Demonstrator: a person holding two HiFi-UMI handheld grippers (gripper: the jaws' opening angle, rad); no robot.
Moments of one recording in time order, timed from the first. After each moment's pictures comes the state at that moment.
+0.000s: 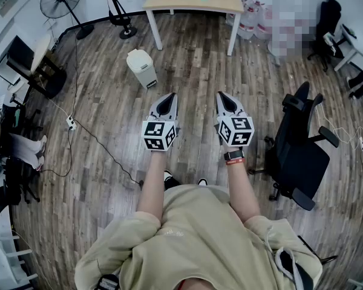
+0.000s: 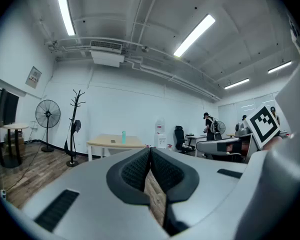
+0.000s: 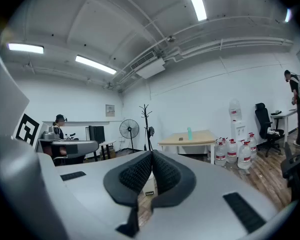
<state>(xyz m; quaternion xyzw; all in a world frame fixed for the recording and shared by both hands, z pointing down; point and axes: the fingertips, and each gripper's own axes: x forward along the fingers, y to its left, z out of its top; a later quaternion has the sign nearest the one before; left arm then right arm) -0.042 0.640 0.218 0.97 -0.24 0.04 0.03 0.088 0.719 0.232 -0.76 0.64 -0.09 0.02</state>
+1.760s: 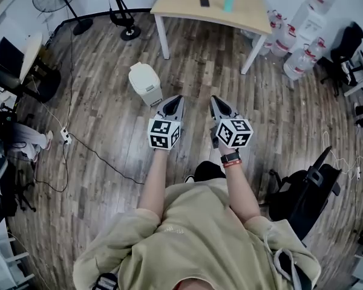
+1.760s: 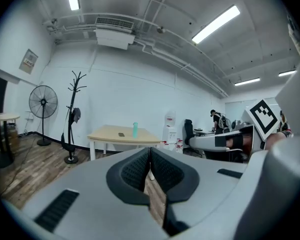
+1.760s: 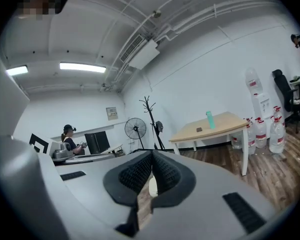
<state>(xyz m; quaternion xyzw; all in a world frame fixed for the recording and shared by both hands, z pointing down) 0.095 0.208 0.279 0.97 -0.23 0.07 0.08 0.189 0.266 0.277 -0.70 0.69 -0.17 0.07</state>
